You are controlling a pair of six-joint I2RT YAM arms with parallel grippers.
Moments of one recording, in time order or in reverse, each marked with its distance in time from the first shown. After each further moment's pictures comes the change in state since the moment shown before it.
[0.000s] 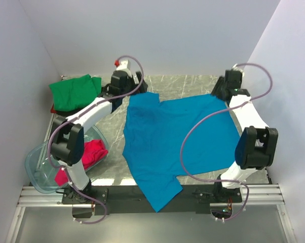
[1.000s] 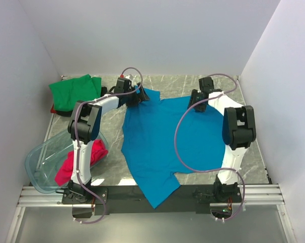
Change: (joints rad) left arm 0.090 0.428 0.128 -0.065 0.319 -0.167; right arm 0.158 0.339 0.016 -0.040 -0.233 0.032
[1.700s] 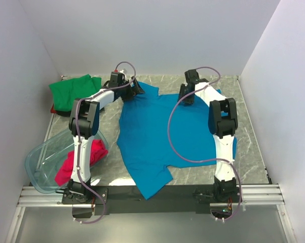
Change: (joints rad) left arm 0.090 0.126 0.203 -0.060 0.079 0.001; right arm 0.095 0.330 0.455 -0.196 0.010 0.021
